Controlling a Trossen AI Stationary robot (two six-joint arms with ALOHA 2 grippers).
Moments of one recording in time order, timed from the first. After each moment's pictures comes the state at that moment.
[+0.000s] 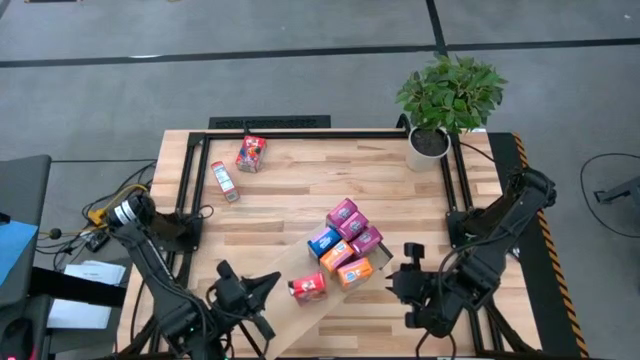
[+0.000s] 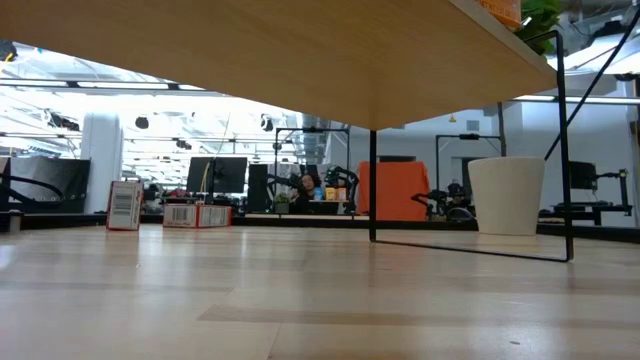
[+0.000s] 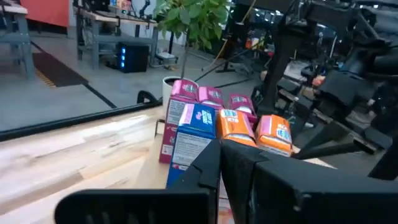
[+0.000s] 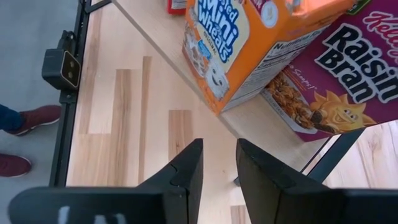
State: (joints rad) left arm -0.92 1.77 1.63 -0.85 -1.57 -1.28; right arm 0.83 1.53 1.42 -1.02 0.59 0.73
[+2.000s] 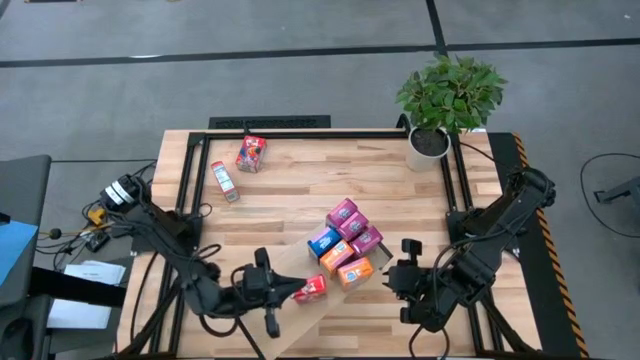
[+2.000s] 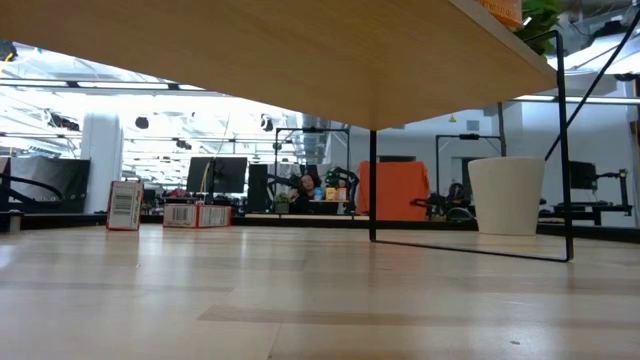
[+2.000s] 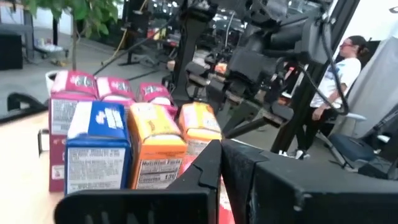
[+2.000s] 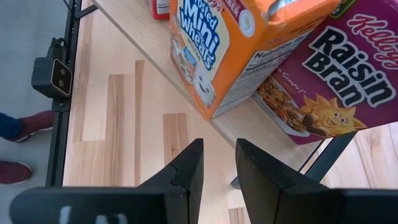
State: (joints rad) left arm -0.78 1.58 1.02 0.74 -1.08 -0.16; right arm 0.80 1.53 1.42 -1.01 0.58 0.73
